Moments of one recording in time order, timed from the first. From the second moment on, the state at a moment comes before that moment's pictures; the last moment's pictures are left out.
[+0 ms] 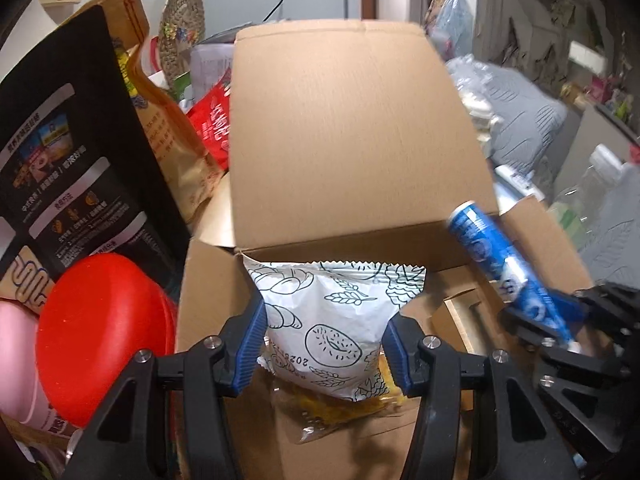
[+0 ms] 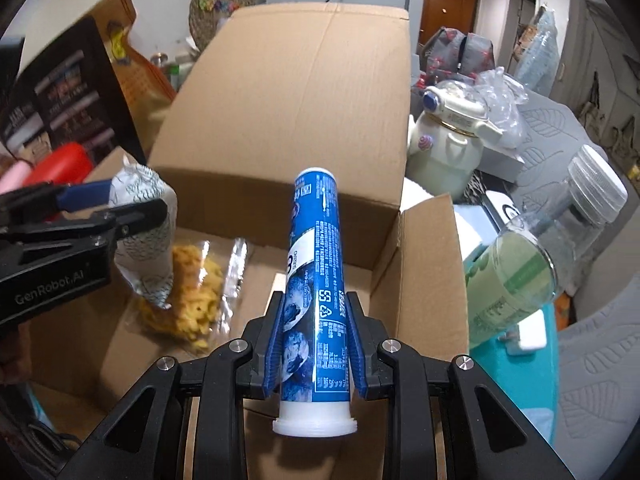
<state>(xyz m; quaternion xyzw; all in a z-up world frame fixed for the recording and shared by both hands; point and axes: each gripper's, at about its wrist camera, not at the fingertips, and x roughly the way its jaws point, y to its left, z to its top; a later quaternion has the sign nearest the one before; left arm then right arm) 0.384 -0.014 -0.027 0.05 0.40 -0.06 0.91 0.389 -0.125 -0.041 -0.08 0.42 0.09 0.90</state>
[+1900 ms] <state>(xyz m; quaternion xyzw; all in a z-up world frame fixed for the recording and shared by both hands) 0.252 -0.016 0.070 0.02 0.28 -0.09 0.95 0.267 -0.143 0.070 -0.05 0.28 0.11 0.95</state>
